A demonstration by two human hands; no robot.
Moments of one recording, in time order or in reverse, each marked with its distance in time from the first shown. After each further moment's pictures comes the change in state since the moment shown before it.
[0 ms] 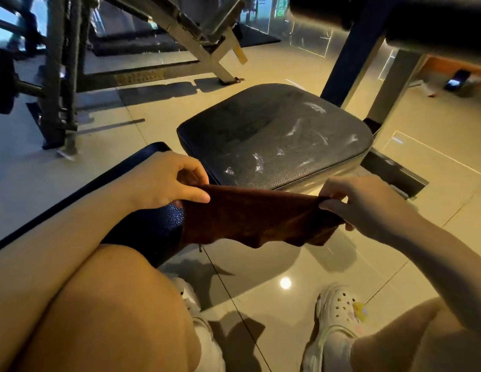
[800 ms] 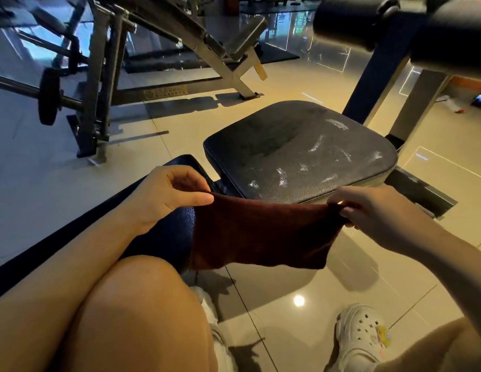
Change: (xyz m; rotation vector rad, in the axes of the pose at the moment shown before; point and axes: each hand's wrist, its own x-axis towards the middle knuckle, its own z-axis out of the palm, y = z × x) left_hand -0.033 -0.021 -0.007 -0.503 0.255 -0.047; right_hand 0.007 -0.017 -0.007 0.036 -0.023 -0.024
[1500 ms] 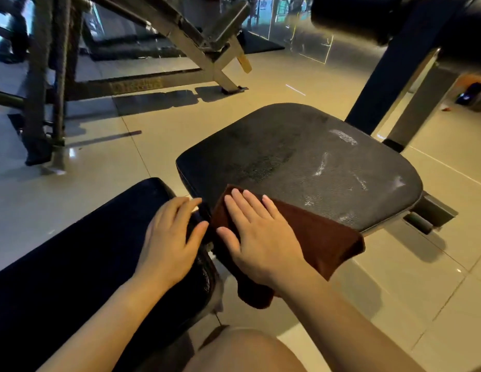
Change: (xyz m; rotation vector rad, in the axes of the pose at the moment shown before) left_hand 0.097 -0.108 0.051 0.671 0.244 0.031; right_hand 0.149 -0.061 0.106 -0.172 0.055 -0.192
